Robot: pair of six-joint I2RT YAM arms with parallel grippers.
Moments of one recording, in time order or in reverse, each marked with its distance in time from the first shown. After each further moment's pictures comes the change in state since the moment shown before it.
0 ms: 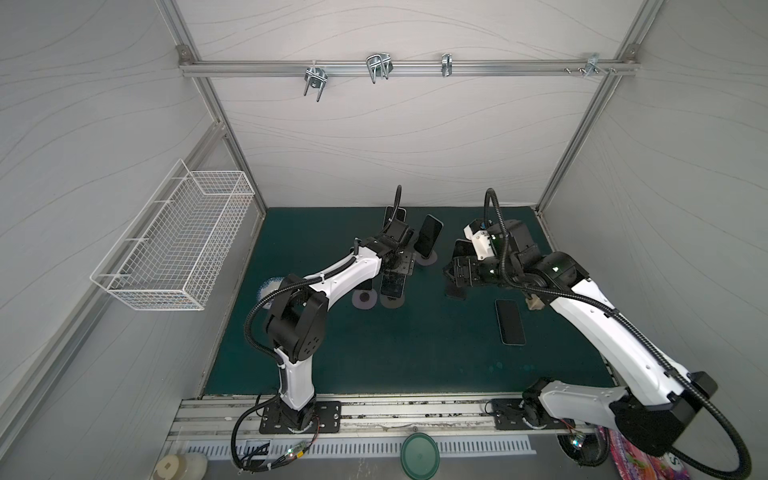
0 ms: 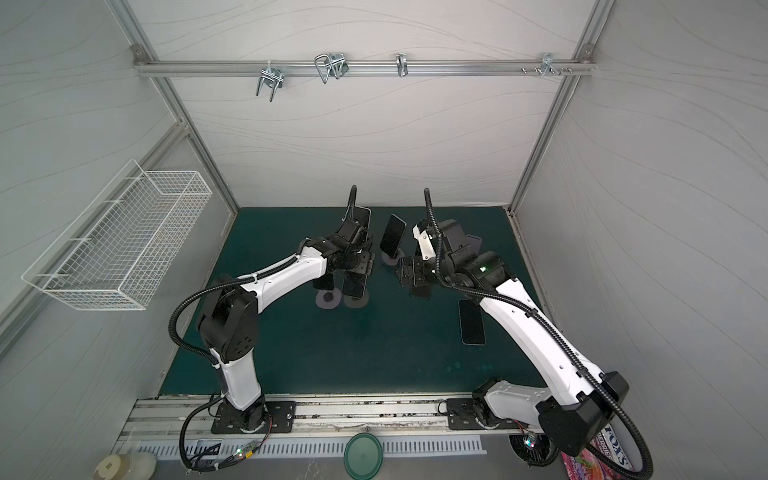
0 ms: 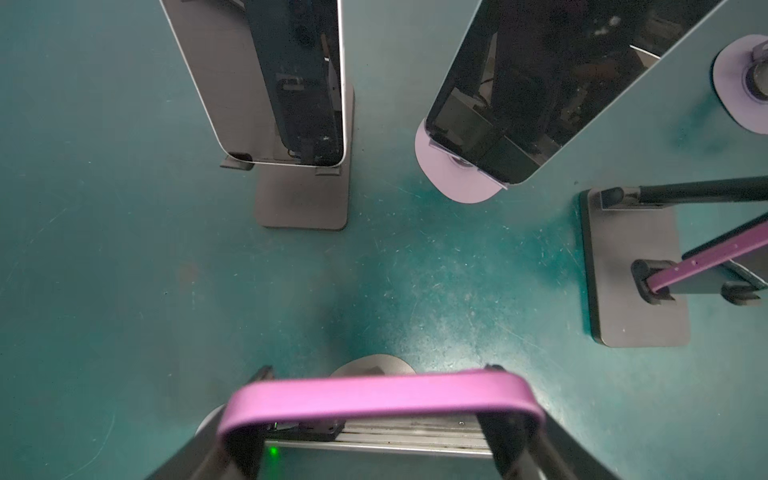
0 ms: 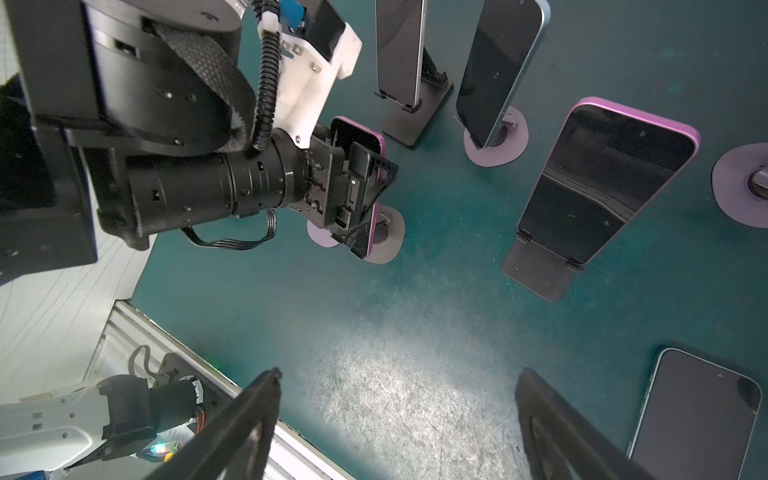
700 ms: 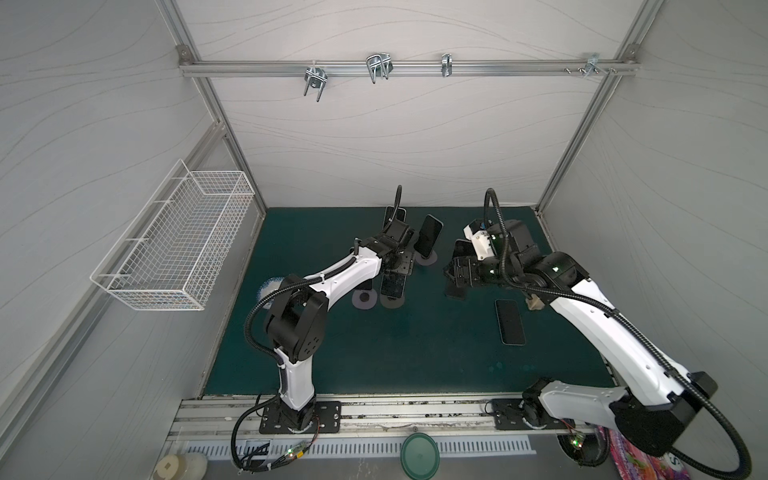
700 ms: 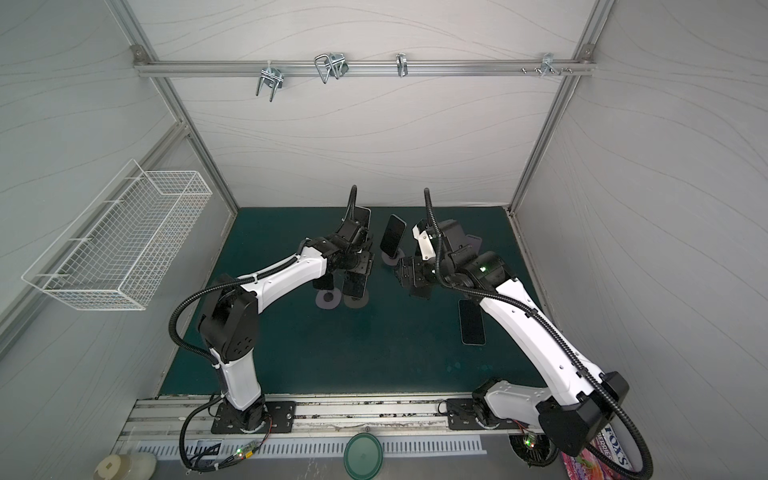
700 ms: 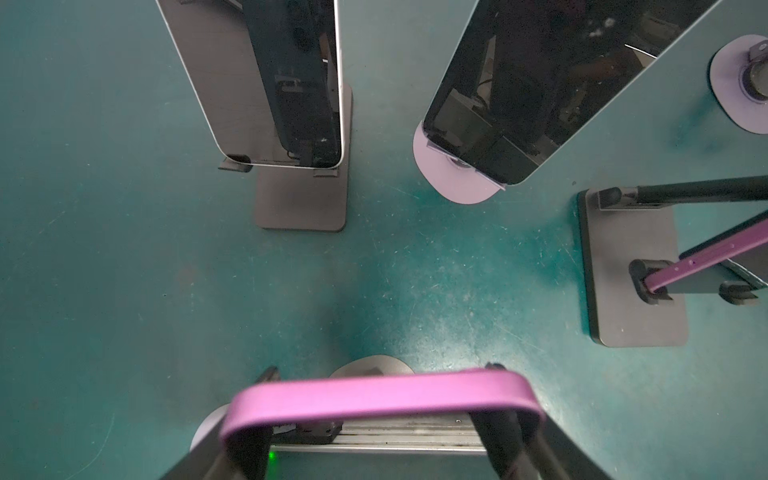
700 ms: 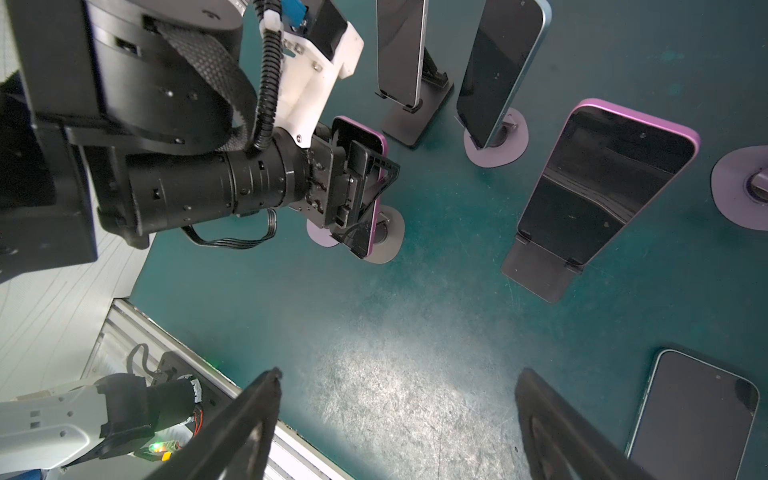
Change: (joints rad) left arm -0.001 0.000 0.000 0.000 0.000 0.002; right arm 0.000 -0.001 0.000 0.000 0.000 -0.006
